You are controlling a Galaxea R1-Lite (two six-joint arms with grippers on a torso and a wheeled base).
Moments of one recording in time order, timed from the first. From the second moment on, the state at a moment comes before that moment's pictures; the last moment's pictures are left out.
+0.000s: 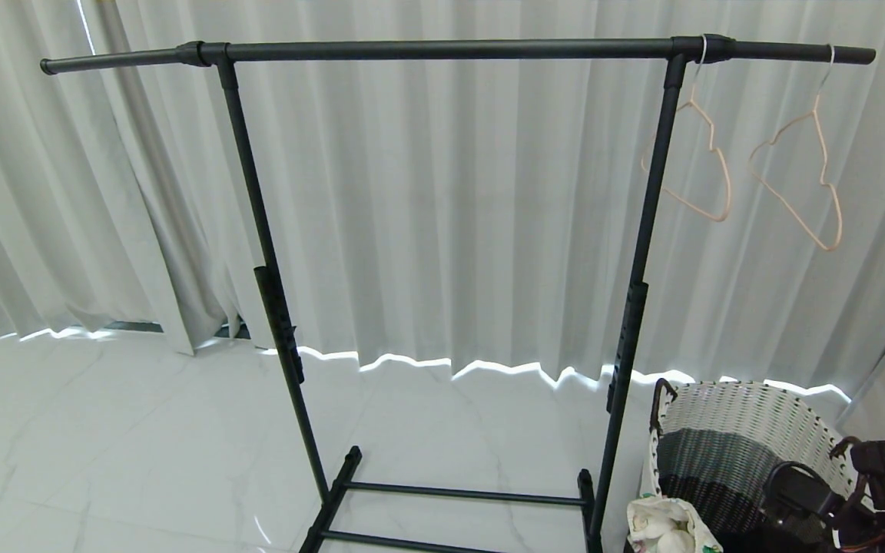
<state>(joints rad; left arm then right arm) 0.01 0.00 0.00 -0.02 -0.13 0.13 -0.06 1.96 -0.11 -0.91 -0.12 -0.81</state>
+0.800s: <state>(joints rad) 0.01 0.00 0.00 -0.02 -0.13 0.13 -0.10 1.72 -0.03 -0.90 -0.11 -0.79</state>
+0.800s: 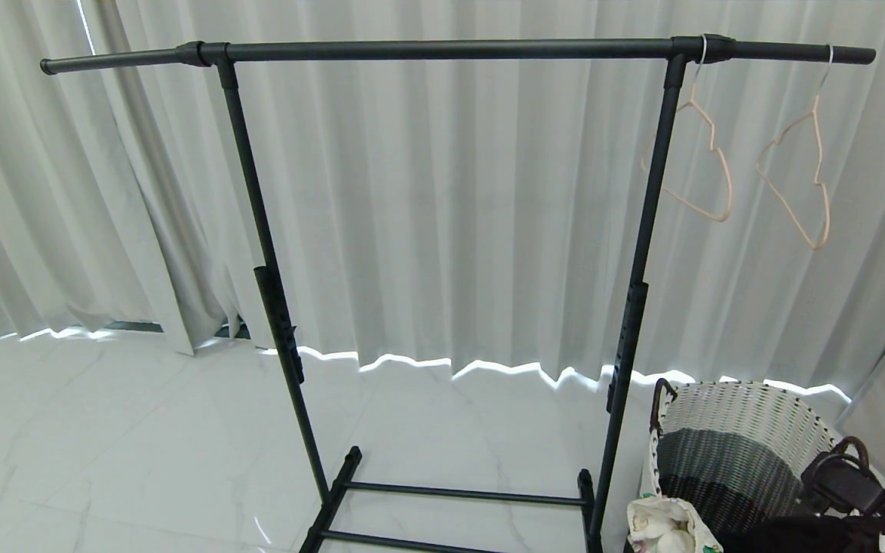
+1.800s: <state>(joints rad) 0.01 0.00 0.00 -0.01 -0.13 0.14 -0.10 0.90 -1.00 0.65 -0.11 -0.63</state>
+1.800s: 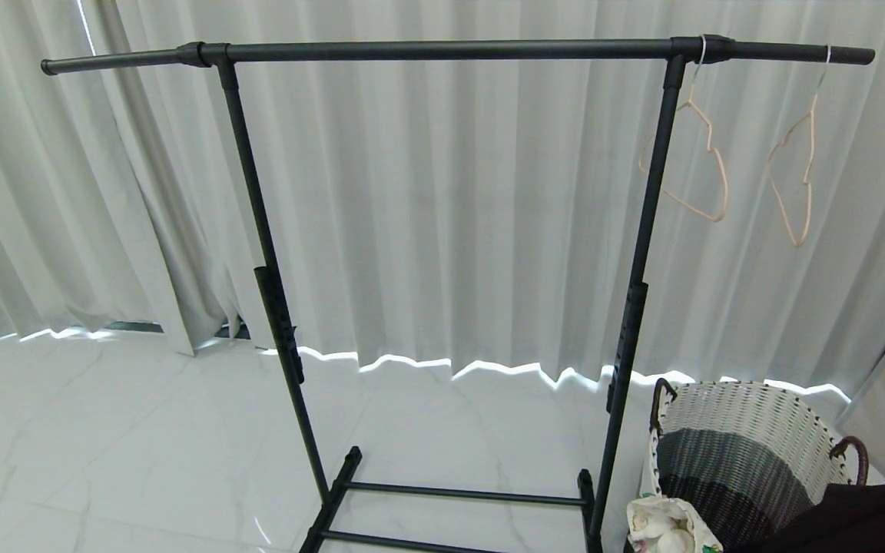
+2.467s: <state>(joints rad) 0.01 0.00 0.00 -0.02 -0.13 0.15 0.01 0.84 -1.08 0.67 -0.11 -0.64</state>
